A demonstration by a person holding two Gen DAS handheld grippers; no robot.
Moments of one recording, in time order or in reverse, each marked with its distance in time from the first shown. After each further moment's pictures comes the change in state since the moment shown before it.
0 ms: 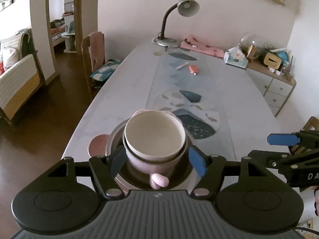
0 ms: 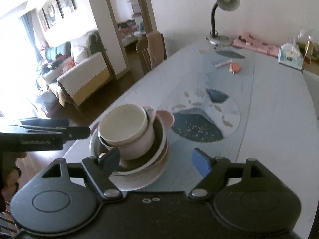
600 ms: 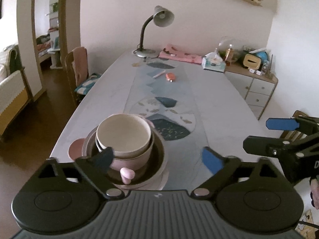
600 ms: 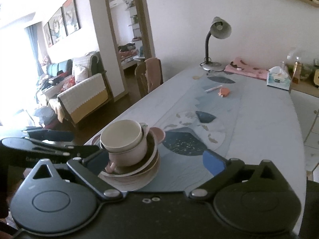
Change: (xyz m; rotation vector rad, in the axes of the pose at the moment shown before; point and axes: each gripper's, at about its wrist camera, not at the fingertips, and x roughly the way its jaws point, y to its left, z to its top) left arm -0.031 -0.044 -0.025 0.077 -0.087 -0.070; right arm -0.050 -0.006 -0.024 -0.027 -0.158 -0.037
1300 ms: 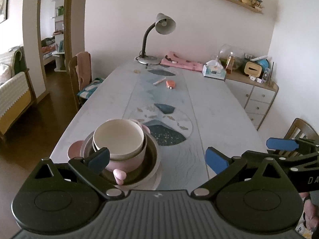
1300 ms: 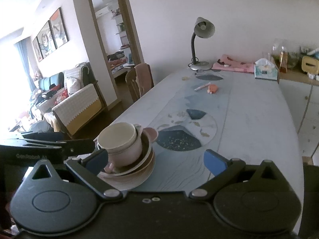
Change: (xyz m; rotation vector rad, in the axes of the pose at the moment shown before) left arm -0.014 -0.016 0.002 -0.033 -0.028 0.020; right arm -0.018 -0.010 -0.018 0.105 -0.029 -0.024
